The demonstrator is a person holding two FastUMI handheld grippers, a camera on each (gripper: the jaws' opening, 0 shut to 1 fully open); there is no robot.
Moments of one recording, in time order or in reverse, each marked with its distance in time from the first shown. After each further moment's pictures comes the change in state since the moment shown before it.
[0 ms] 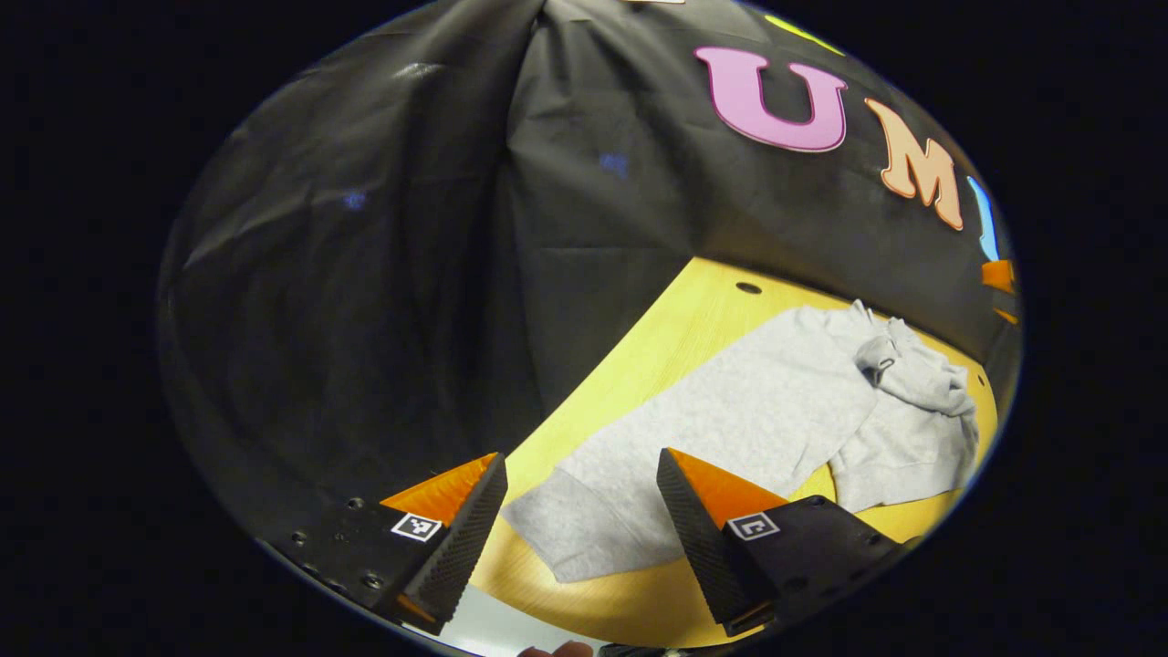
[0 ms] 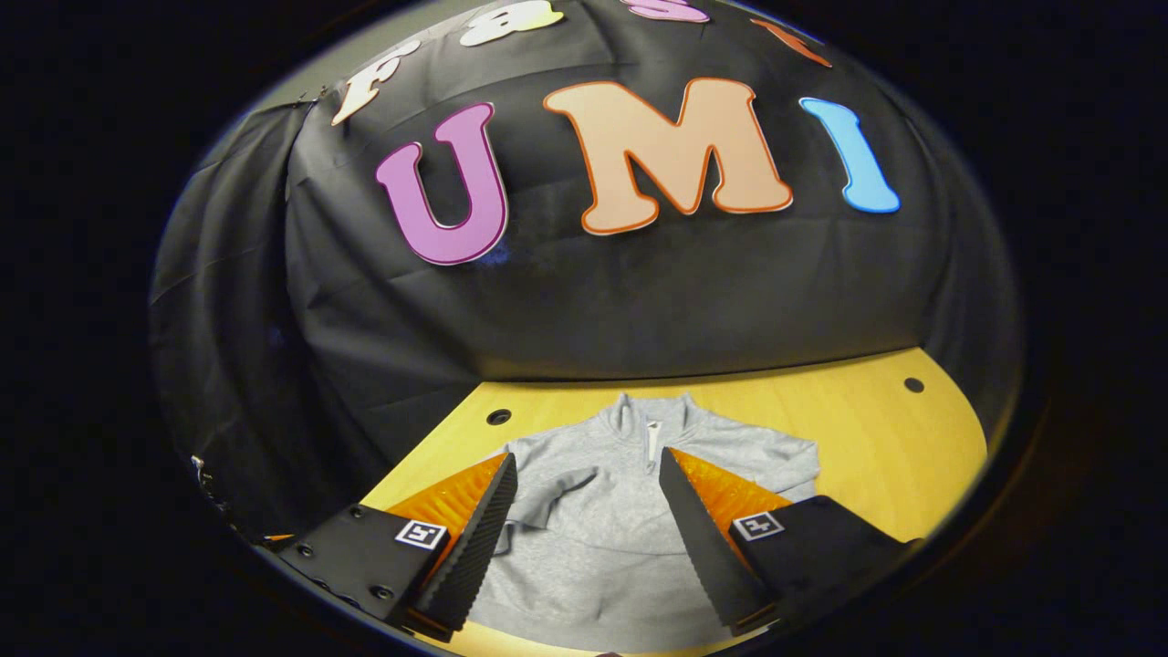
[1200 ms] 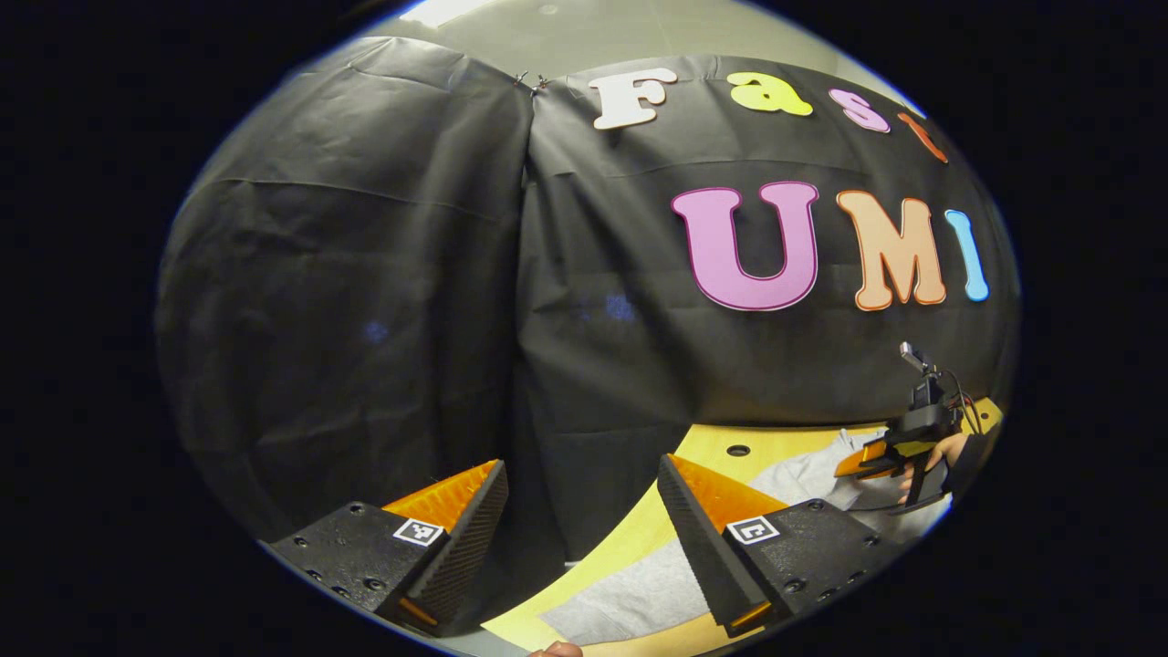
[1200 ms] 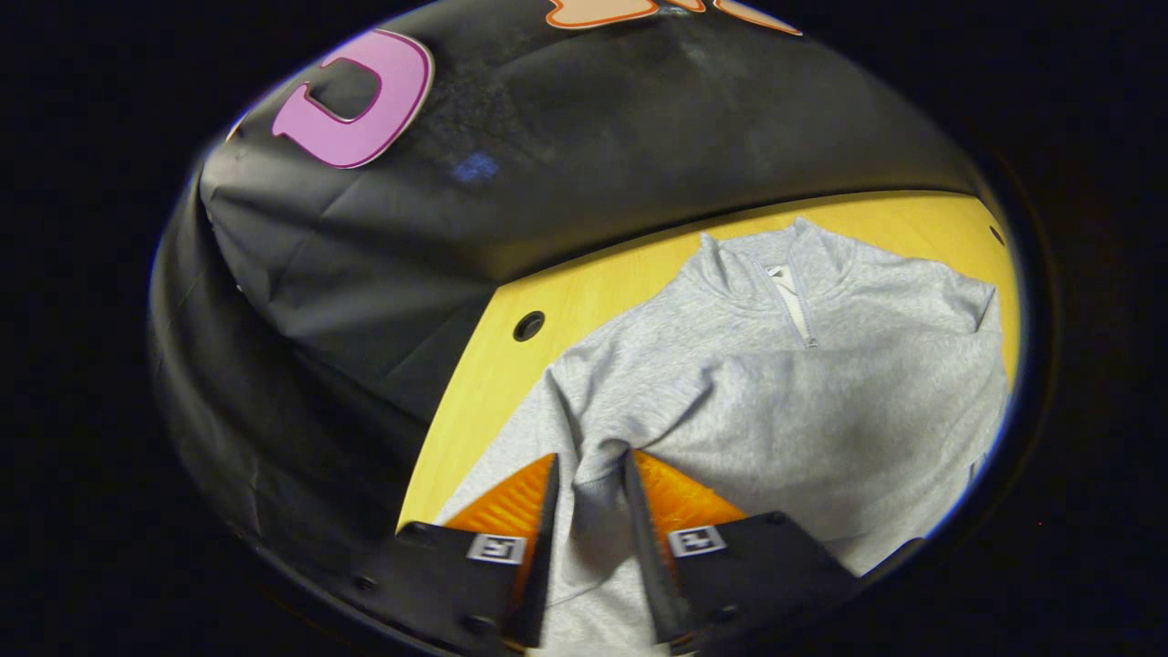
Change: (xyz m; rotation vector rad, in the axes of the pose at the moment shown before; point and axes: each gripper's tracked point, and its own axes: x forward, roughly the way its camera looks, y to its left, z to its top) left arm -0.107 -0.021 0.198 0.089 -0.523 0.053; right arm 0.154 0.113 -0.132 0.284 0.433 0.154
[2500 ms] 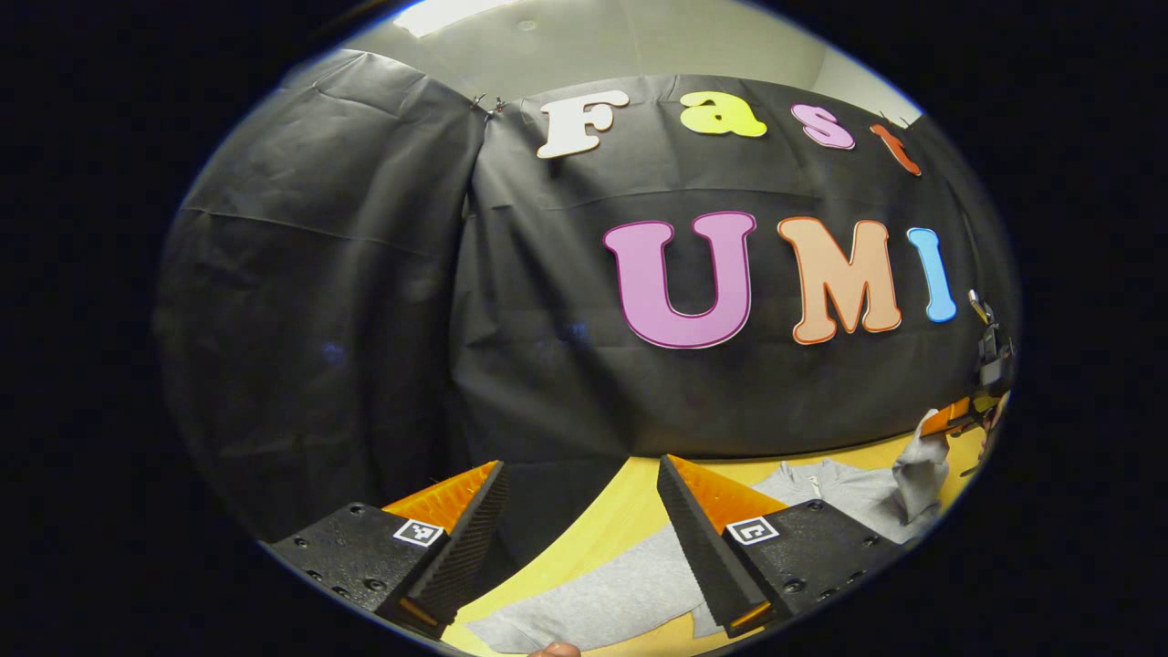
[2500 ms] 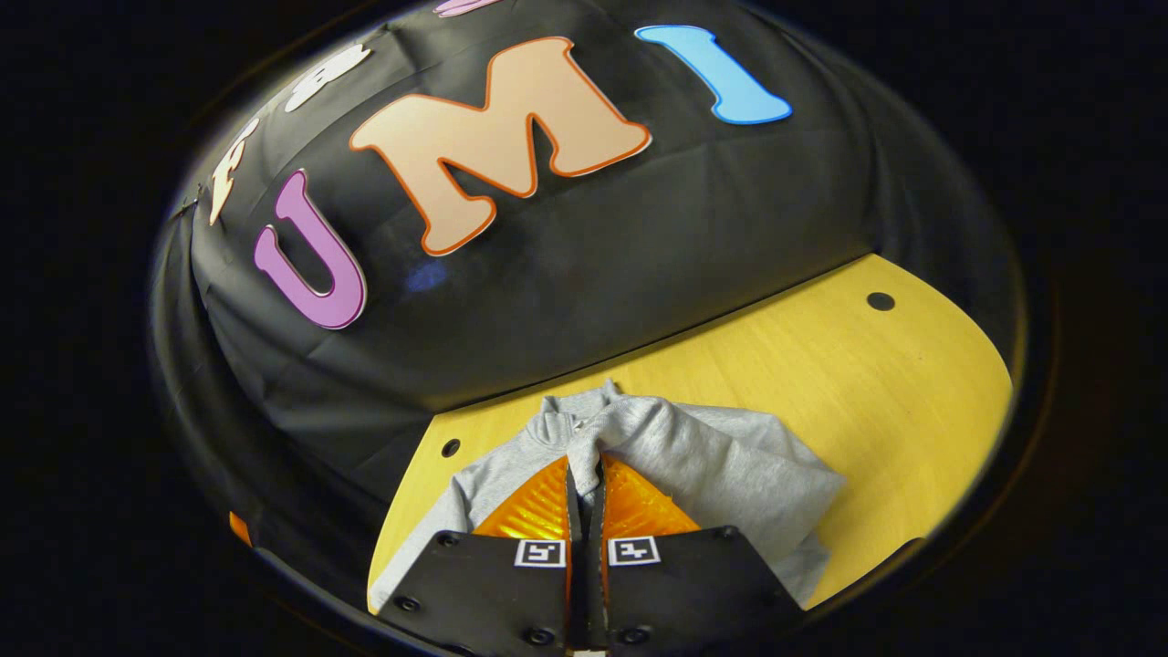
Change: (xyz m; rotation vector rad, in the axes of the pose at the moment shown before) left arm -0.001 -0.088 0.045 0.002 -0.095 -0.120; right arm -0.197 -0.157 0.127 0.066 -0.329 -0.165
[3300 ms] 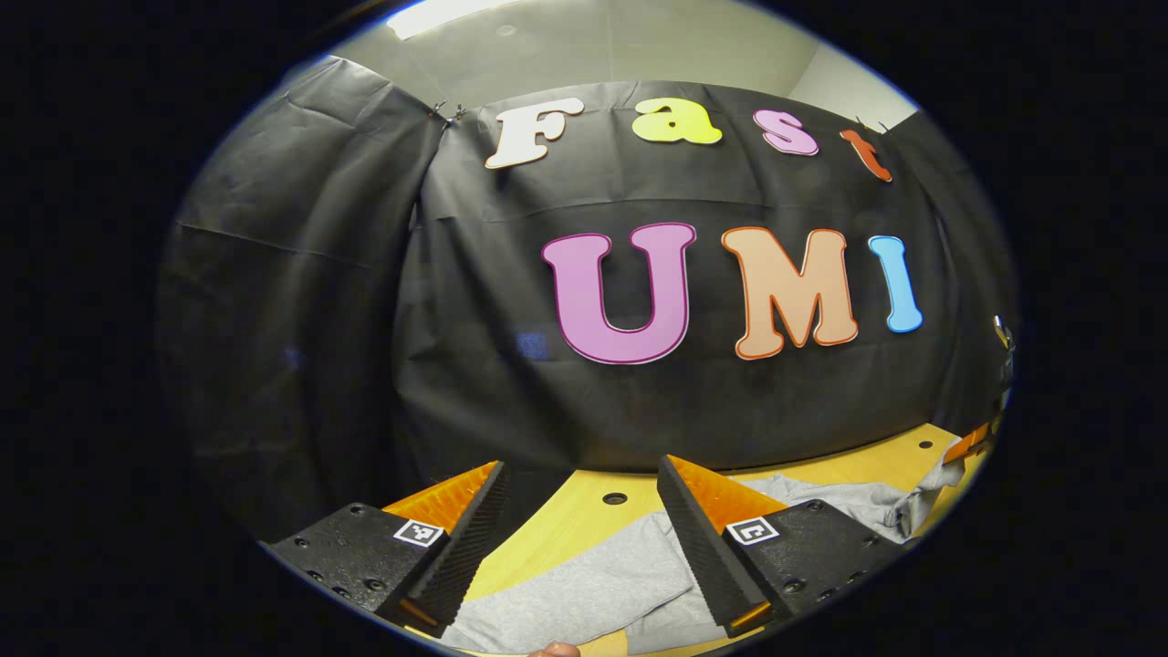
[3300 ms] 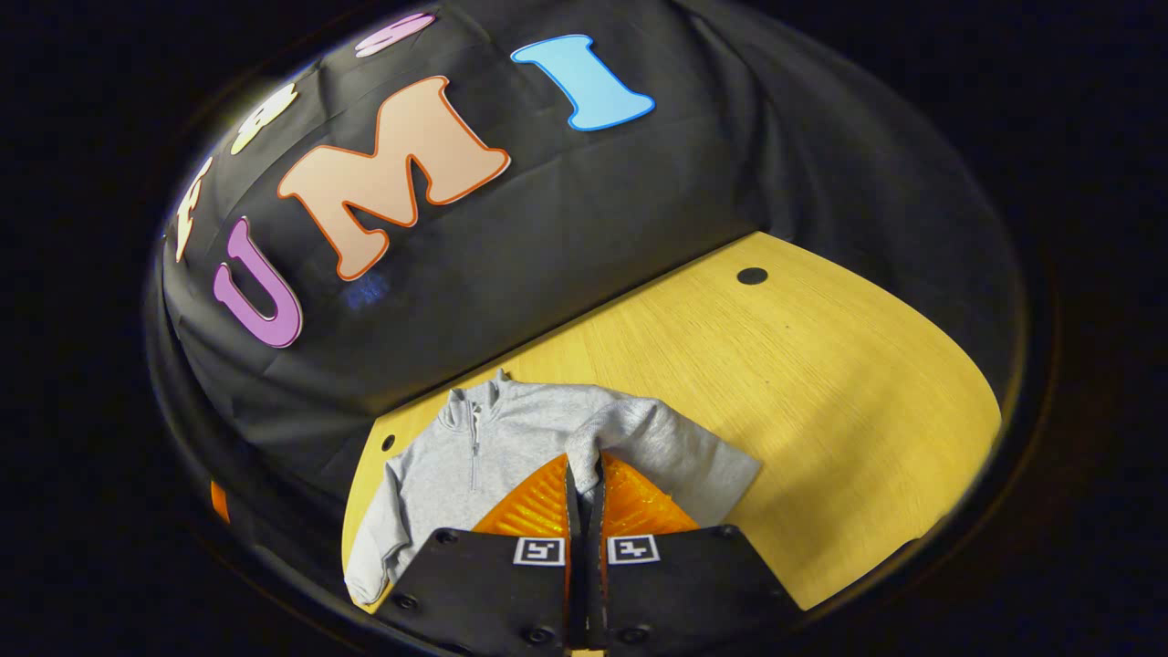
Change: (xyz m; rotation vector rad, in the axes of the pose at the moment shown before) left arm 0.006 -0.082 0.021 -0.007 -0.036 -0.117; right arm -0.086 -0.148 -0.008 0.096 -0.005 -0.170
